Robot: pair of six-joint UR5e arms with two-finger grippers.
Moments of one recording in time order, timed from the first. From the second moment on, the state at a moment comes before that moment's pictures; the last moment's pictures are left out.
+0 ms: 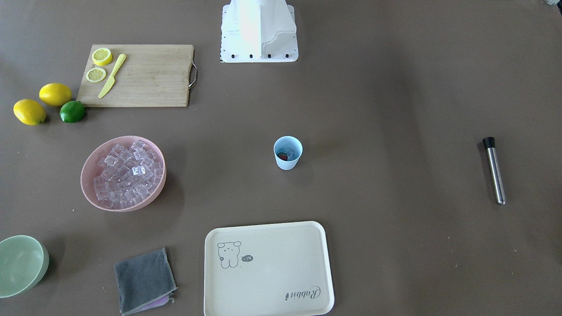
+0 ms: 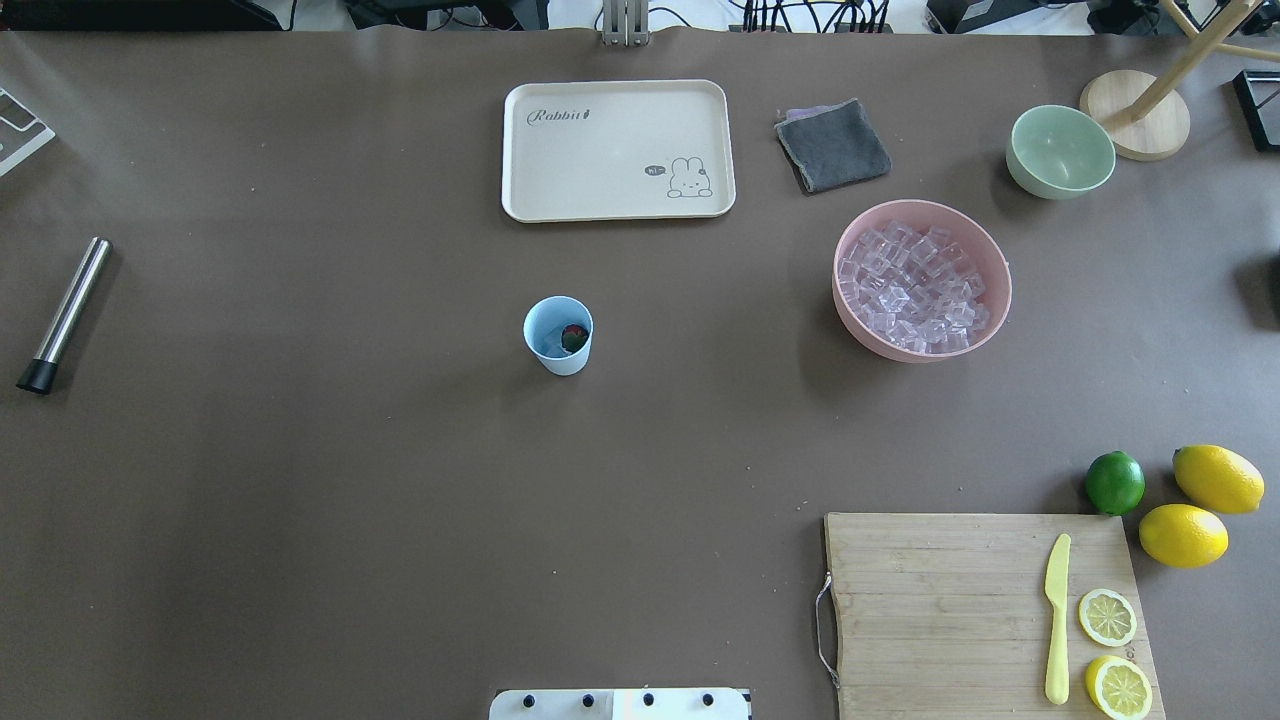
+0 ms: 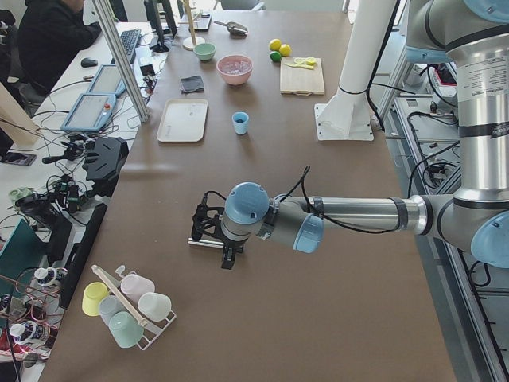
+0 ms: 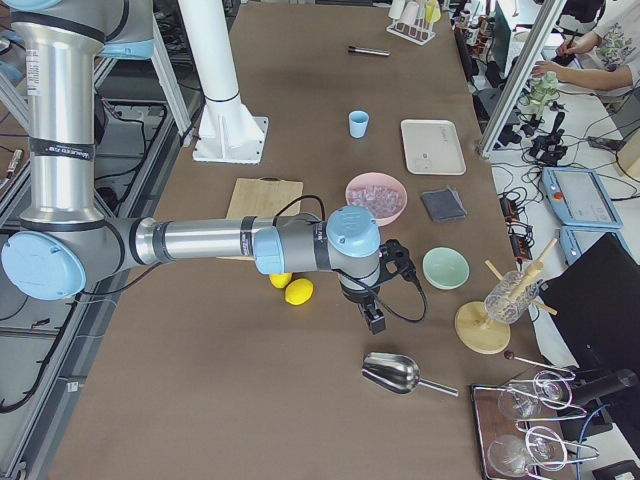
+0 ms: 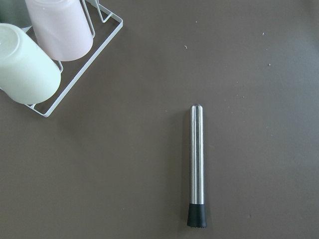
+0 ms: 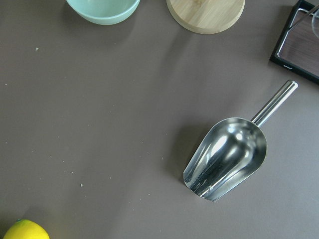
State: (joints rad) left arm -1.62 -1.40 -1.73 -1.92 -2.48 -0.17; right arm 1.64 -1.63 1.74 -1.51 2.36 -0.39
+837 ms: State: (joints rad) left arm -1.63 -1.41 -1.70 -1.96 -2.45 -0.18; right arm 1.70 -1.62 1.73 -1.51 2.37 -0.40
